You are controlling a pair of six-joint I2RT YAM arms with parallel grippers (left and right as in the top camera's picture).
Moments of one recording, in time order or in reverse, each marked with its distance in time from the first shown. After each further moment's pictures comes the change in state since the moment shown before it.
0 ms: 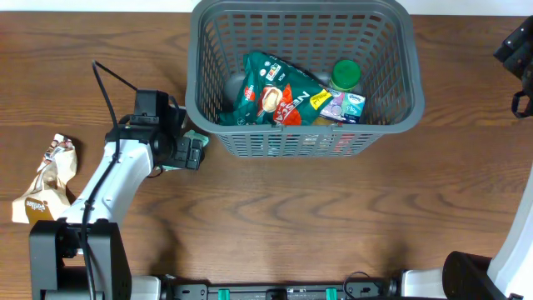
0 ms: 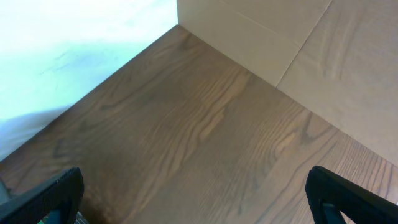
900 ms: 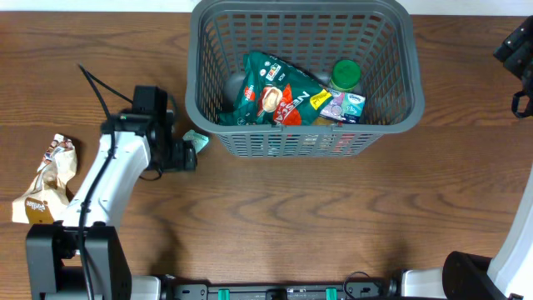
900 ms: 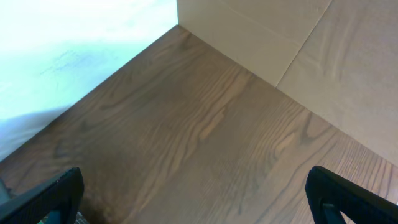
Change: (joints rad) left arm 0.000 -0.002 0.072 -0.251 -0.065 -0.219; right arm 0.000 0.000 0.000 0.000 0.000 0.000
